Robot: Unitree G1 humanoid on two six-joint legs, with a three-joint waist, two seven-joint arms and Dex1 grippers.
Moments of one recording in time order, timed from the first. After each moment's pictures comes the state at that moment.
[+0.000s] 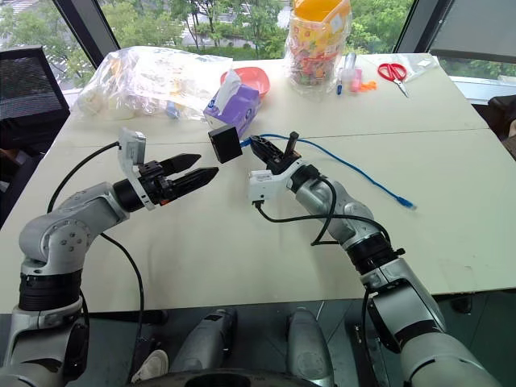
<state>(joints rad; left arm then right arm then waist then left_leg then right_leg) -0.42 0.50 0.16 -0.22 -0.81 0.82 -0.63 -0.65 -0.44 0.38 0.28 -0.82 -0.39 0.03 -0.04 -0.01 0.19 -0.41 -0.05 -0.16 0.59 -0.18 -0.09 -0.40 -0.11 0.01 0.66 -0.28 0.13</state>
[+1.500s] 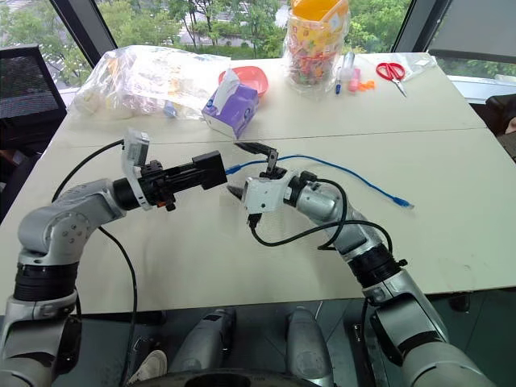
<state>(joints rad) -0.46 0.61 0.12 -0.15 -0.78 0.81 -0.87 -0.59 -0.46 0.37 0.09 -0.14 -0.30 0.66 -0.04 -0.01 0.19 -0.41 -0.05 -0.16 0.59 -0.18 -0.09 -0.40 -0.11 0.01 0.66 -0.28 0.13</state>
